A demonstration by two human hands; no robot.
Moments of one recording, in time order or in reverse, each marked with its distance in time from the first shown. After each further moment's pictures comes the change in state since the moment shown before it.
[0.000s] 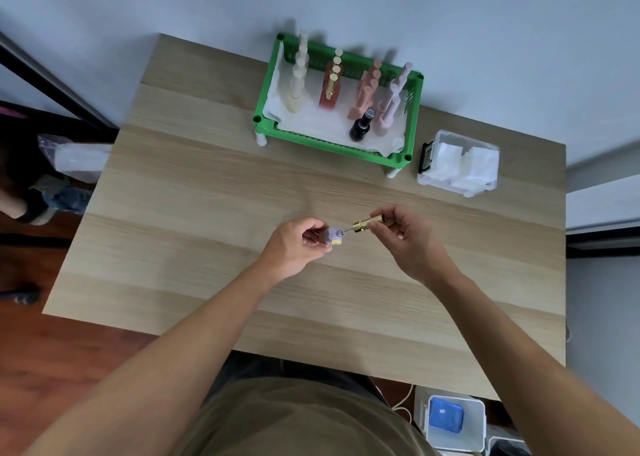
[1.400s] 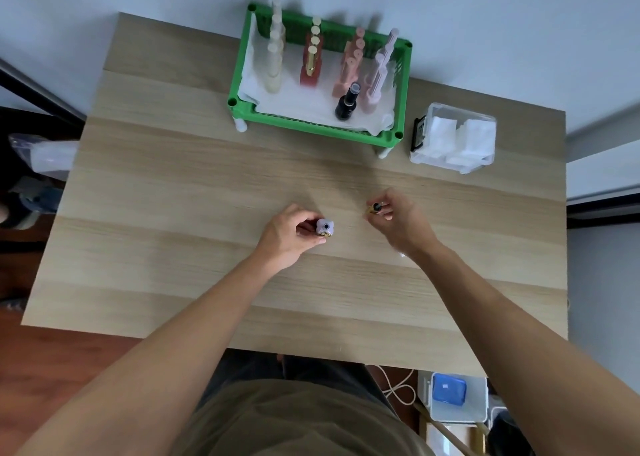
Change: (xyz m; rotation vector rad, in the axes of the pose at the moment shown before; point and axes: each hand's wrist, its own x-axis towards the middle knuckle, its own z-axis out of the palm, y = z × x) left_hand 0.022 -0.031 0.017 0.004 -0.018 0.011; right_hand 0.024 0.046 0.009 -0.148 -0.012 0.224
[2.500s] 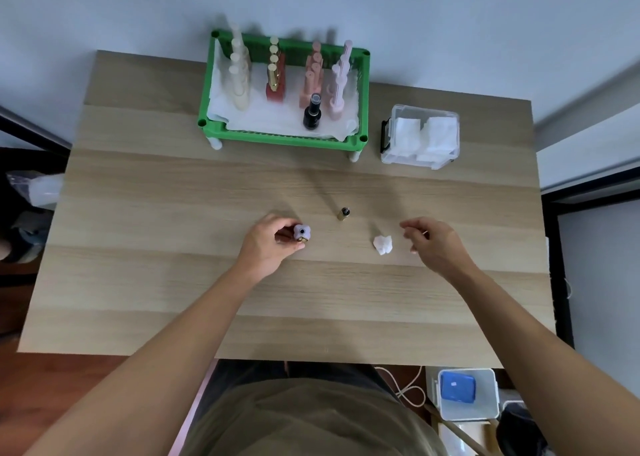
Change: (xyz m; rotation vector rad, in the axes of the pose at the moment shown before) left_hand -0.009 0.019 0.001 0.176 0.042 0.036; right_hand -0.055 0.066 -0.061 0.084 0.086 0.259
